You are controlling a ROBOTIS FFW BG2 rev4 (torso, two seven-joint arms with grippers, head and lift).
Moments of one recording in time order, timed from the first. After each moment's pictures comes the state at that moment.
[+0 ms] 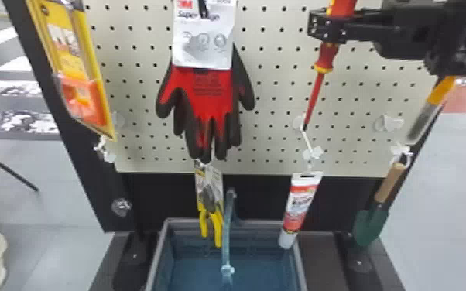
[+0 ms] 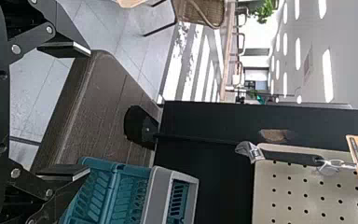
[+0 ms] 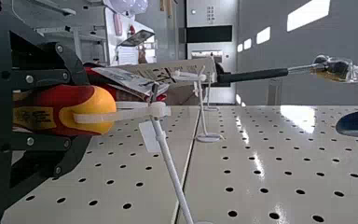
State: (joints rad) left arm 0.84 0.22 -0.41 -1.71 0.02 -0.62 0.78; right arm -0.74 -0.63 0.20 -1.92 -0.92 0.83 0.81
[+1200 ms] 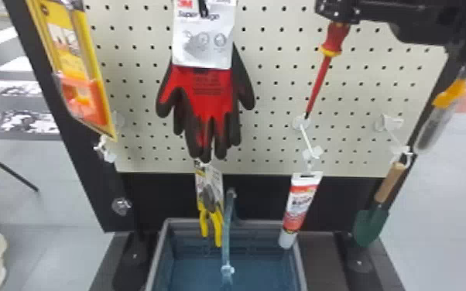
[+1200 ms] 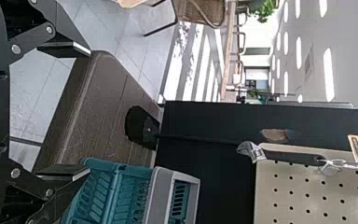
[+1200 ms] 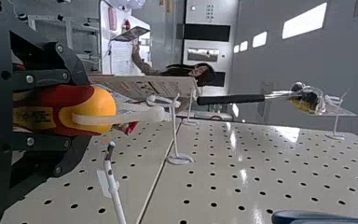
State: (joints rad) left arm 0.84 0.23 -0.41 -1.71 0.03 -0.62 0.78; right arm -0.68 -0.65 0.11 -2.07 -0.98 0.84 0.73
